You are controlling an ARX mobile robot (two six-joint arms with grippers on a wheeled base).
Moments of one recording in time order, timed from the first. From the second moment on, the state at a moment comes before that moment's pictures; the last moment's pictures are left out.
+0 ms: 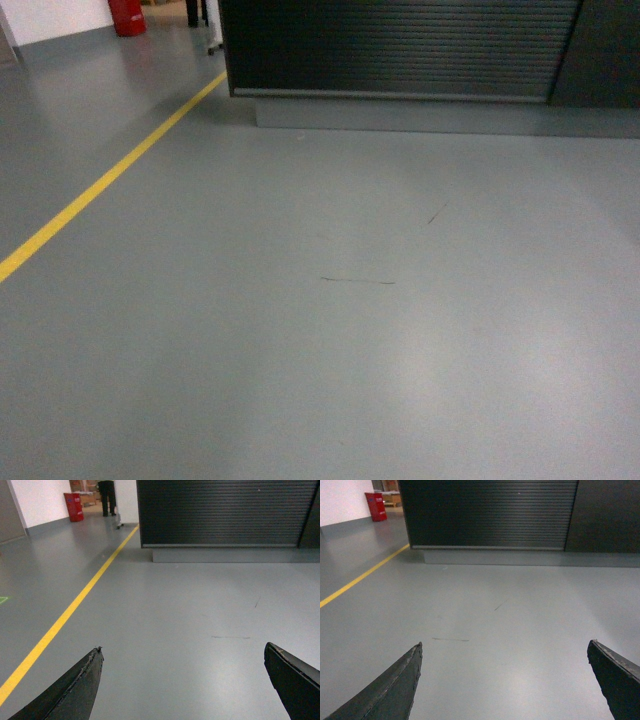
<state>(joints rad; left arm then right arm) 0.00 0.01 0.01 0.00 0.00 0.00 0.00 0.00 0.01 0.00 0.00 0.00</state>
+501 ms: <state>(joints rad) 0.00 0.01 0.01 0.00 0.00 0.00 0.00 0.00 0.01 0.00 0.00 0.00</state>
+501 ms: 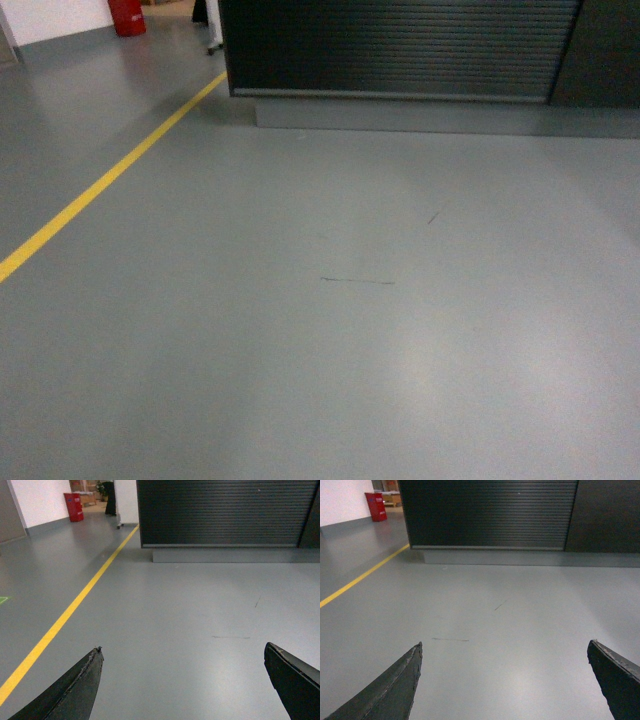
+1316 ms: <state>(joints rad) 0.00 0.01 0.01 0.00 0.00 0.00 0.00 0.00 0.01 0.00 0.00 0.00</state>
